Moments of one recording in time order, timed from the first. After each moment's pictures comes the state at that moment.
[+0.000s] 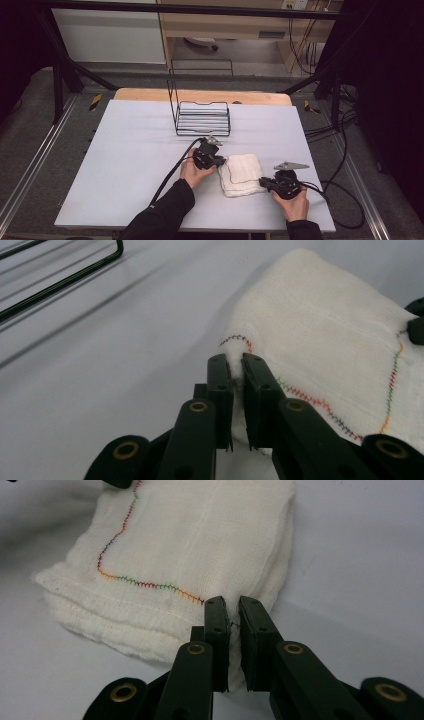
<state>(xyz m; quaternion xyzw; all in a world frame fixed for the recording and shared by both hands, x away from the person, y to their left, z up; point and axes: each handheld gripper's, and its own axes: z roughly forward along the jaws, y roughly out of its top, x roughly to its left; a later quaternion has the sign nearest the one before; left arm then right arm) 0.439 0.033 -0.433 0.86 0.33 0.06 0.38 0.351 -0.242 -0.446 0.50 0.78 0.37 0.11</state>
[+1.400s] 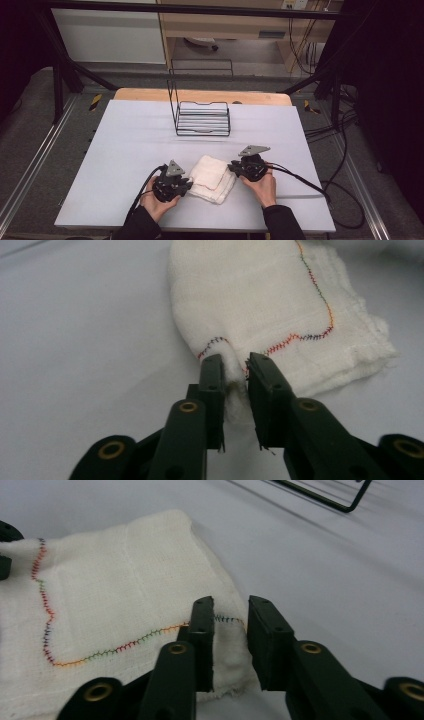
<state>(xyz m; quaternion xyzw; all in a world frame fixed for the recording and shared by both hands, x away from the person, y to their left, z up) 0.346 0.128 -0.430 0.85 0.37 0.10 0.36 0.402 -0.160 -0.439 0.38 0.83 0.39 0.13</state>
